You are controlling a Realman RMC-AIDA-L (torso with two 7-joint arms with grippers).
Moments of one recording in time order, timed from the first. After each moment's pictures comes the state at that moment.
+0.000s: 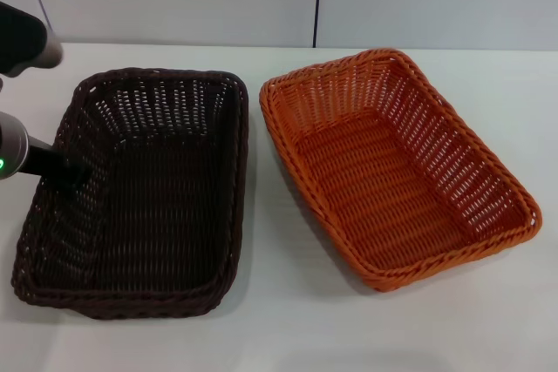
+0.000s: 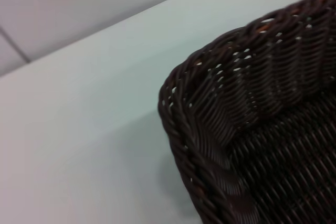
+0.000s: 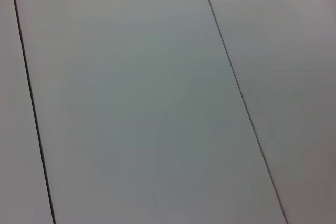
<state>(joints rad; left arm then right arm) -0.38 -2.06 -1.71 -1.47 2.89 -1.19 0.37 0.20 2.08 1.08 0.23 -1.98 -1.43 0.19</state>
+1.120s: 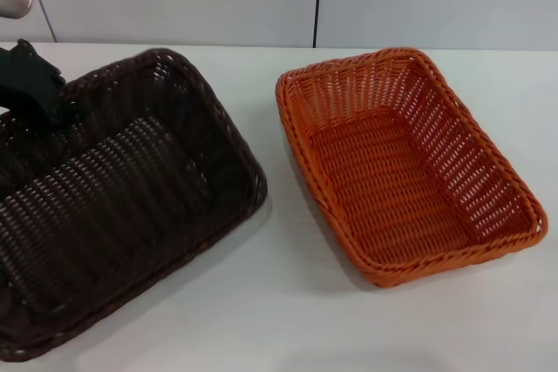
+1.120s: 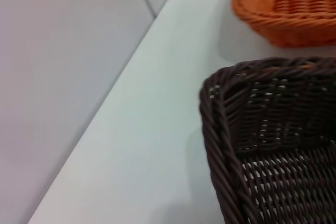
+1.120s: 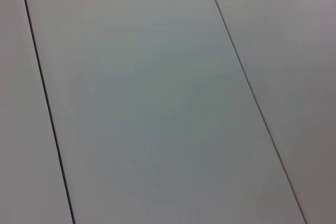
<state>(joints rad) -0.63 -2.02 -2.21 -1.41 2.66 -1.53 1.35 0.18 2.08 1.05 0.28 -1.99 -1.44 0.19</state>
